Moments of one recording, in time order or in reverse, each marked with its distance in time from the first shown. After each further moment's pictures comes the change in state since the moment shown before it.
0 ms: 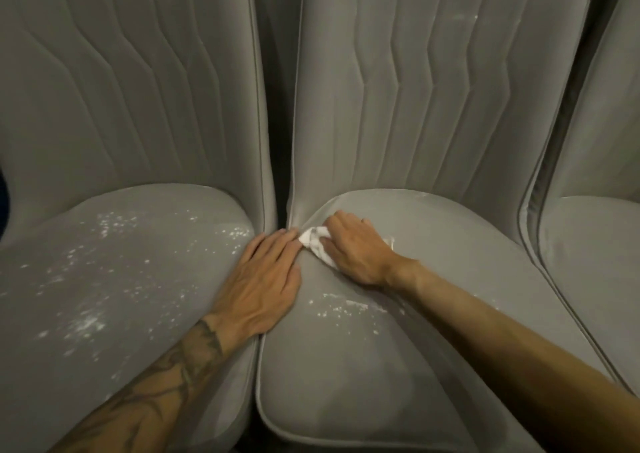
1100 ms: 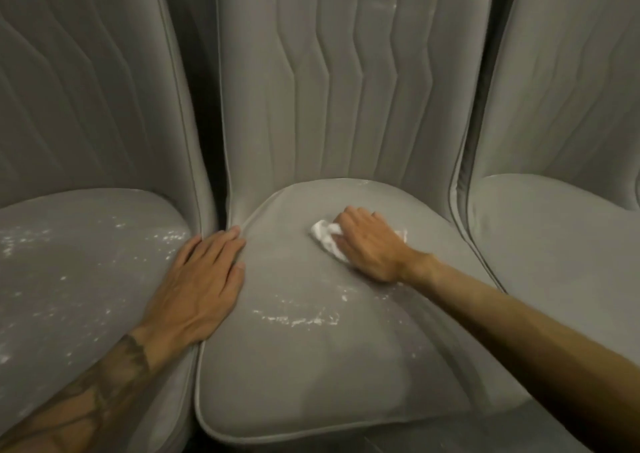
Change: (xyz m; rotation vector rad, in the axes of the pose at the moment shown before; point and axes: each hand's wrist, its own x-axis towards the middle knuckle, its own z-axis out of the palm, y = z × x) left_hand 0.003 0.002 0.002 0.069 0.027 0.025; right_hand -0.074 0.088 -0.022 -0.069 0.048 0.066
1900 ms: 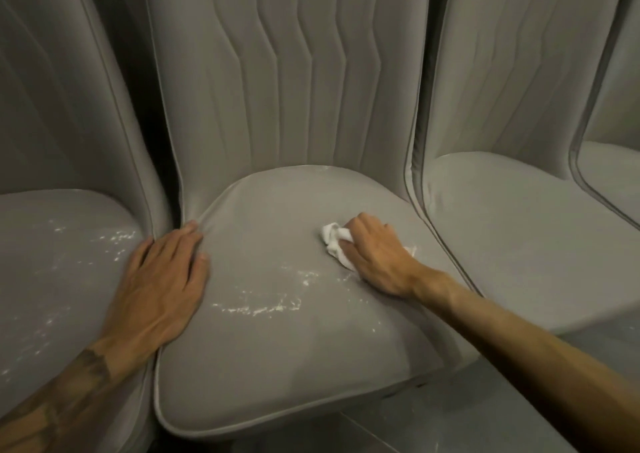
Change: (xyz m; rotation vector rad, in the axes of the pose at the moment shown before) left_hand 0.002 -0.002 0.027 0.014 0.141 -0.006; right_hand -0.081 0.017 -0.010 0.113 0.033 0.219
